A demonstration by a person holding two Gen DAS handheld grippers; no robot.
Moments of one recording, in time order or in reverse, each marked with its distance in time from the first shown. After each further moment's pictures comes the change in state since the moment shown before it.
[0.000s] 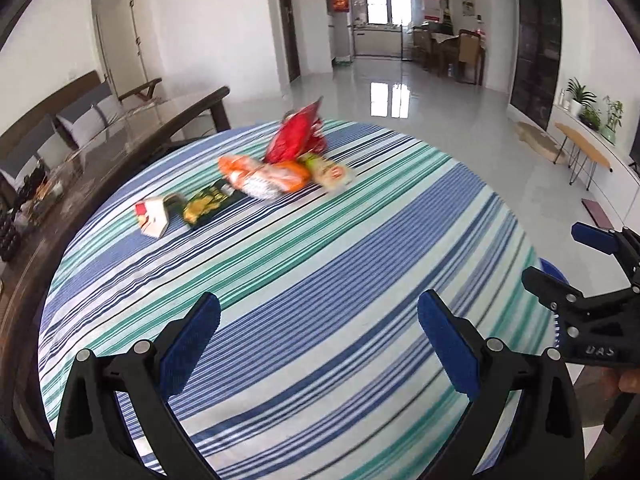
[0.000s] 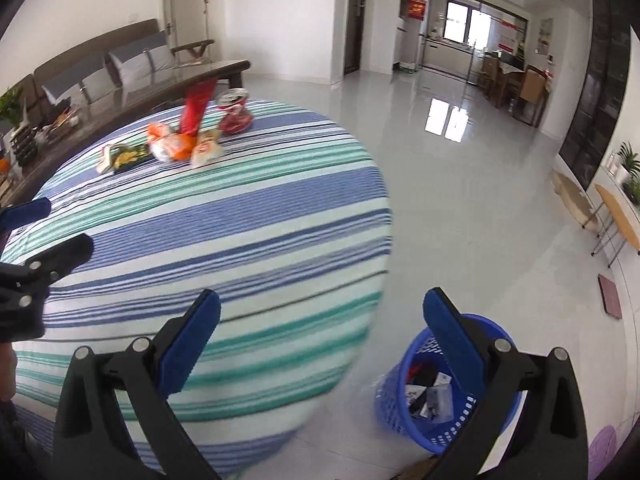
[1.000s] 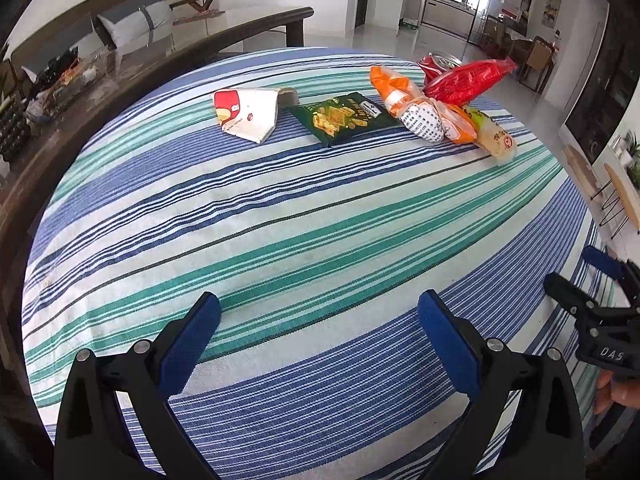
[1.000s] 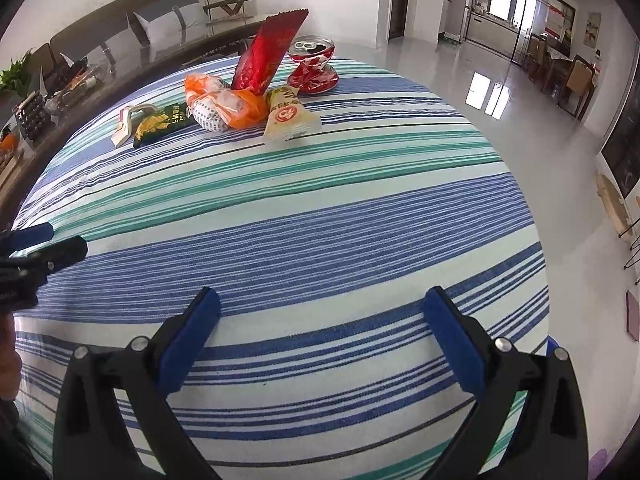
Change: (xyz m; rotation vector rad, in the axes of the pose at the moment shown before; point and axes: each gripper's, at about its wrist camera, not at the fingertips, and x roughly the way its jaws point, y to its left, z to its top) left arm 0.056 0.132 -0.020 -0.274 0.201 0.009; right arm 0.072 0.055 0.022 -0.052 0.129 0.081
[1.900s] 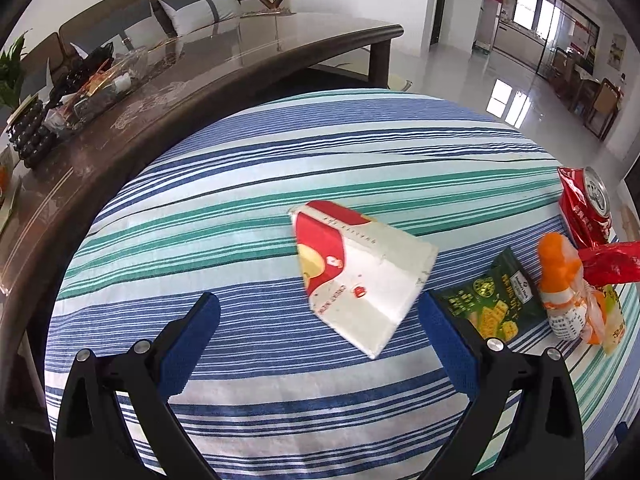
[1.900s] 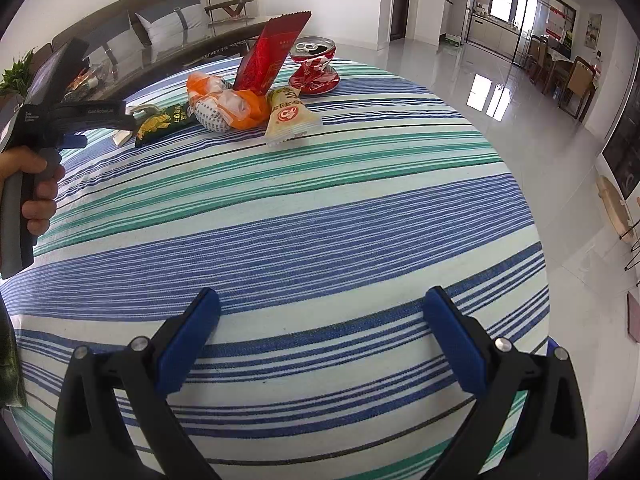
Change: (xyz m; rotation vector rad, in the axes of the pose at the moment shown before) left arm 0.064 0.057 0.122 -0.158 -0.031 0.220; right arm -0.001 0.000 -0.001 -0.001 -0.004 0.002
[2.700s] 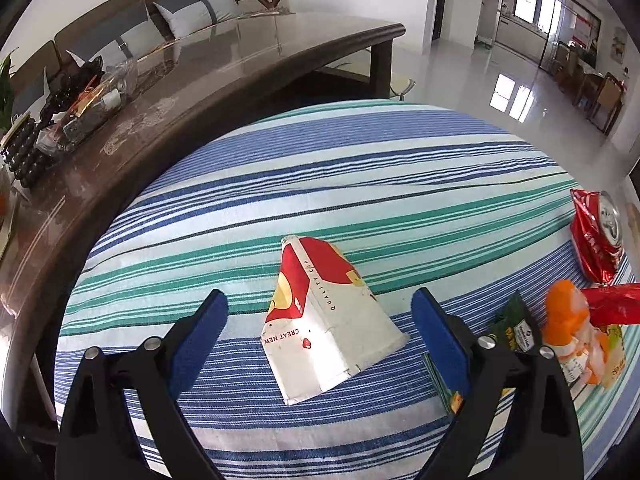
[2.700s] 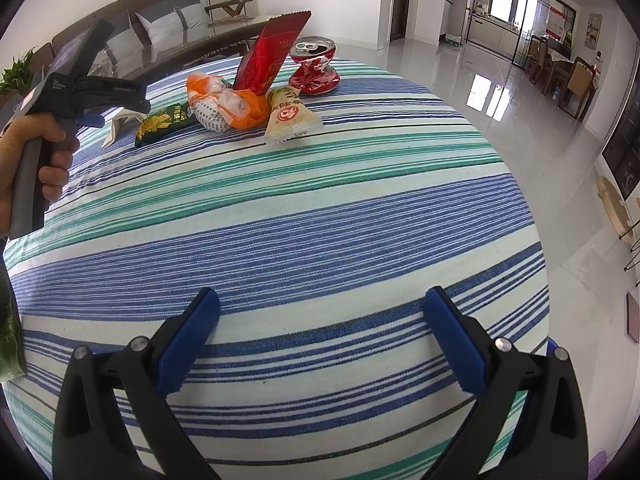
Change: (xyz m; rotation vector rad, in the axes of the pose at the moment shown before) left arm 0.021 -0.015 0.040 0.028 0.016 0.023; right arm 0.000 0.000 0.000 0.000 0.000 0.000
